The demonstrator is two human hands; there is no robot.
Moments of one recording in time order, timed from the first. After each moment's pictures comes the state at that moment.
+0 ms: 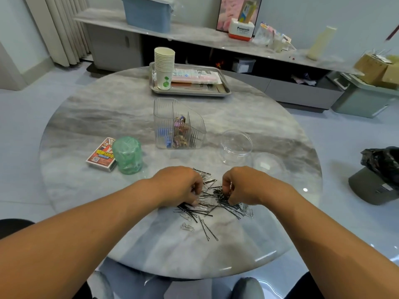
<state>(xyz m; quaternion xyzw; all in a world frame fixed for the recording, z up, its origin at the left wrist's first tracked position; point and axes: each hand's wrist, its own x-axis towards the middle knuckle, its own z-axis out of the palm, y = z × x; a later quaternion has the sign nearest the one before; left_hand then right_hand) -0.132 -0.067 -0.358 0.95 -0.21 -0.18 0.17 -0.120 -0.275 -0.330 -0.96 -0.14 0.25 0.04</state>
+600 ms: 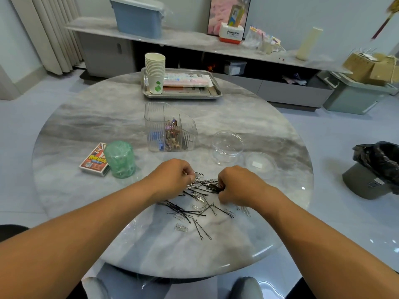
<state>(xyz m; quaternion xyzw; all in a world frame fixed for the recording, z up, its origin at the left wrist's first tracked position) -0.134 -0.074 -0.354 0.92 -0.06 -0.14 0.37 -0.129 -0.280 -0.338 -0.98 -0.13 0.16 0.03</state>
